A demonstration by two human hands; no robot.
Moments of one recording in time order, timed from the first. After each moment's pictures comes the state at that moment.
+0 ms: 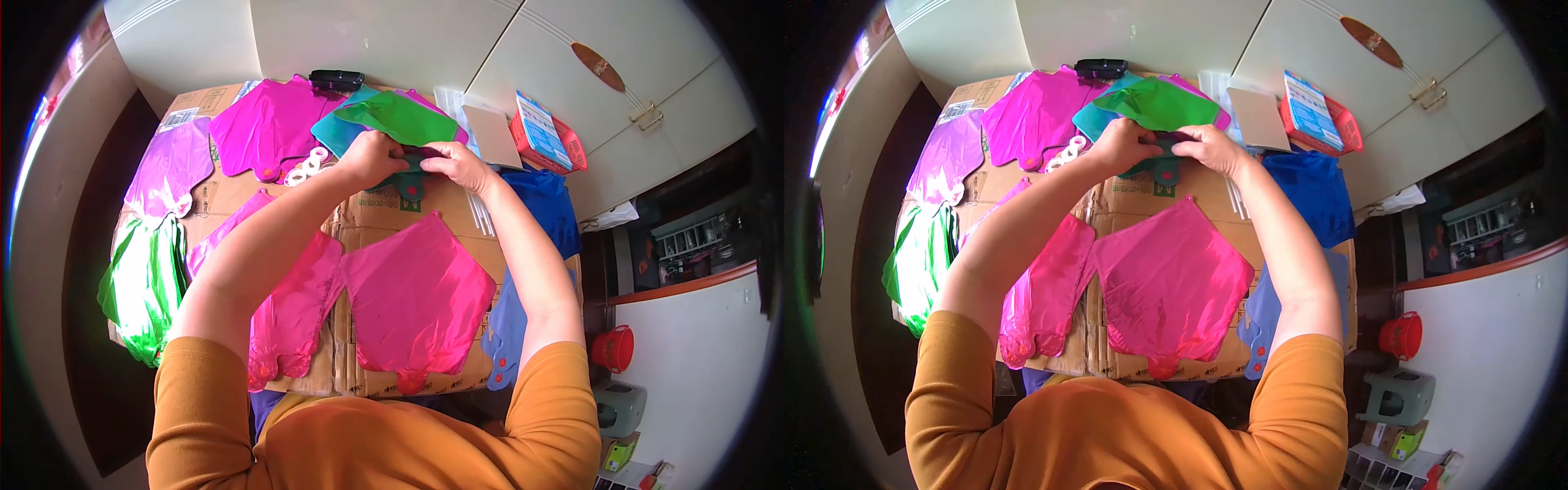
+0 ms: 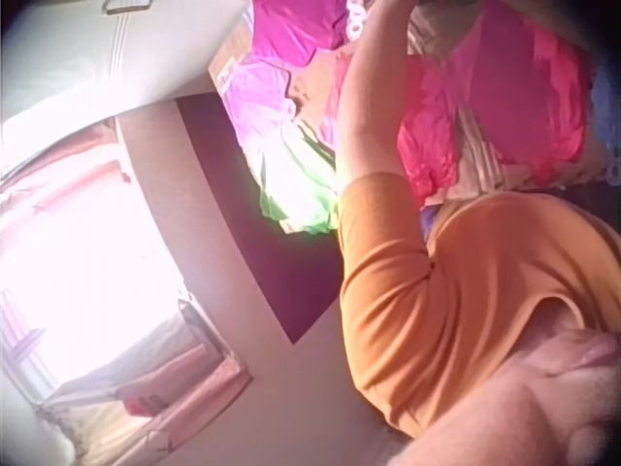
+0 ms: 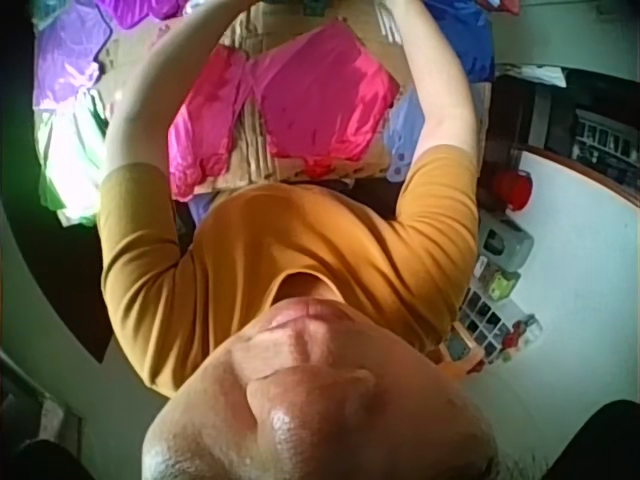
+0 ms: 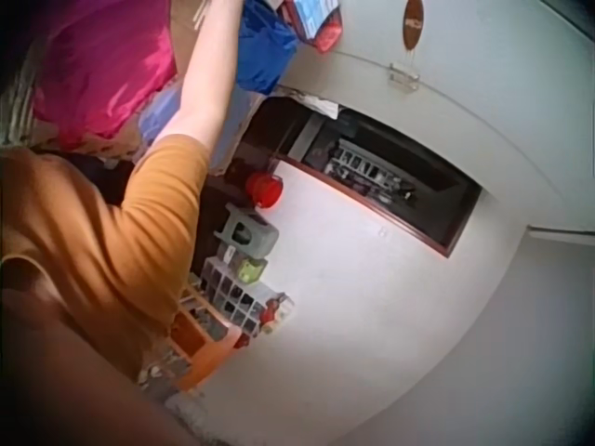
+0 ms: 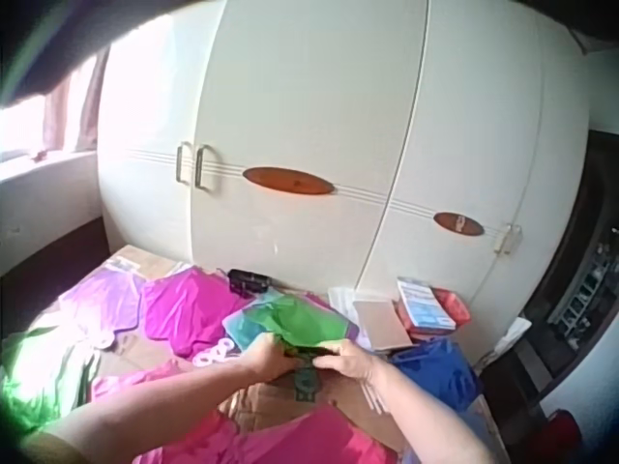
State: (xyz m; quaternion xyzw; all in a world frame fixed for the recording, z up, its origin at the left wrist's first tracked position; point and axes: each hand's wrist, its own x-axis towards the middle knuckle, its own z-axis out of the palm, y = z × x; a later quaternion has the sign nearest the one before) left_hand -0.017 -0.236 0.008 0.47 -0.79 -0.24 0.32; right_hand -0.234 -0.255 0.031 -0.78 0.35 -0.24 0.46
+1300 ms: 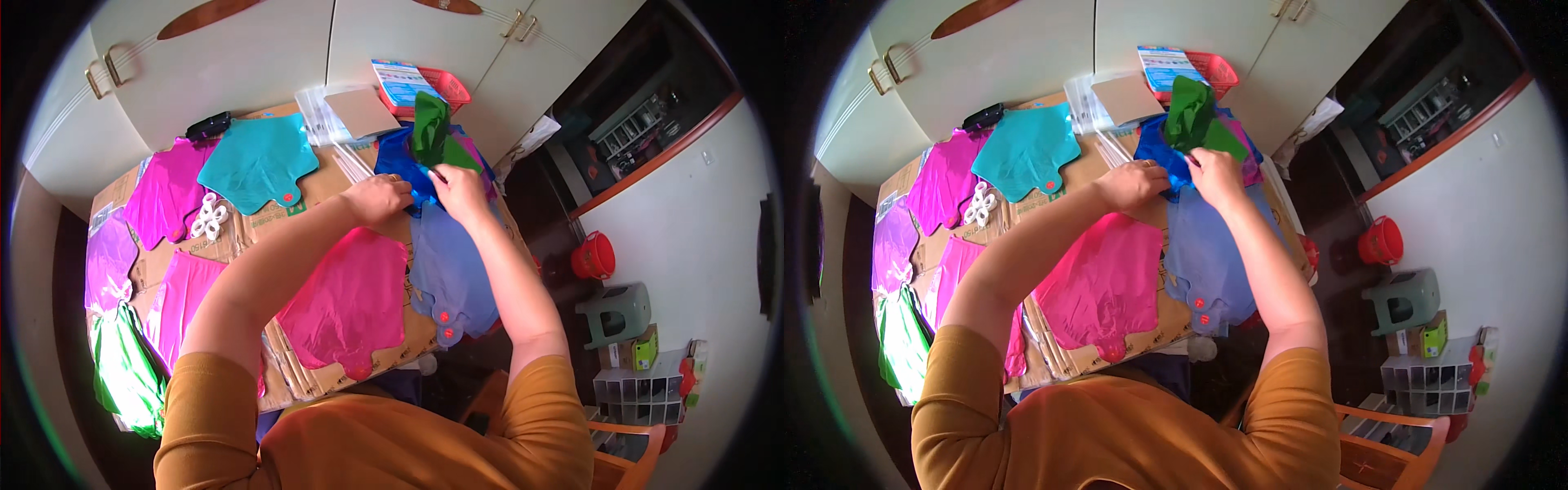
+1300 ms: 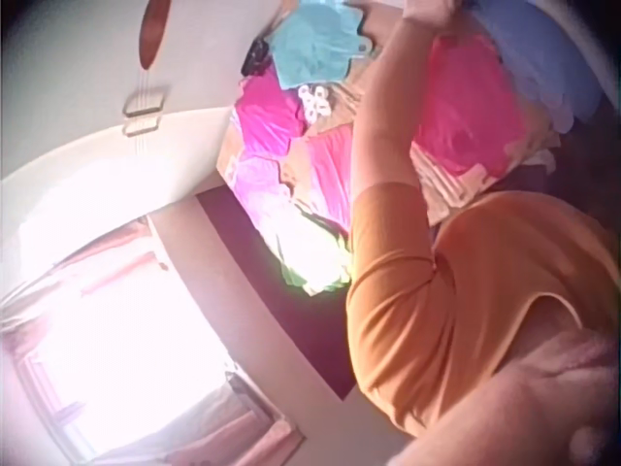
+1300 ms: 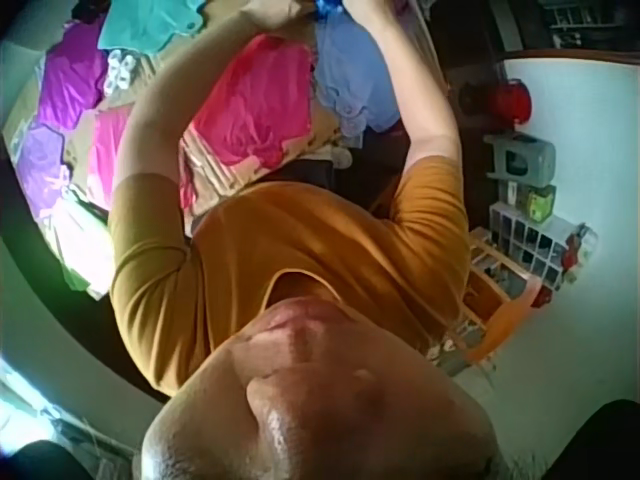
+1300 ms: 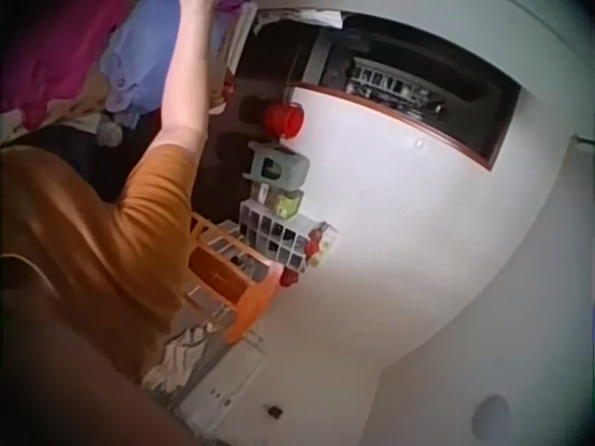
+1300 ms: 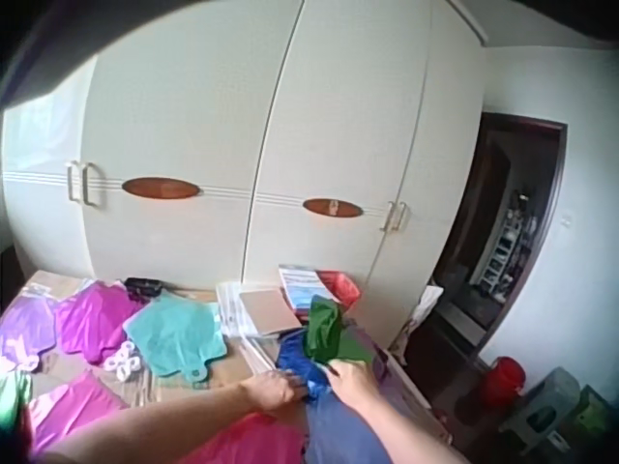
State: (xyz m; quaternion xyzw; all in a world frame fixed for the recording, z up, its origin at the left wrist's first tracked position) left_hand -0.208 -0.188 -0.005 0.03 -0.98 -0.03 0.19; right_hand -0.399 -0.097 0.041 -0.69 0.65 -0.31 -0.06
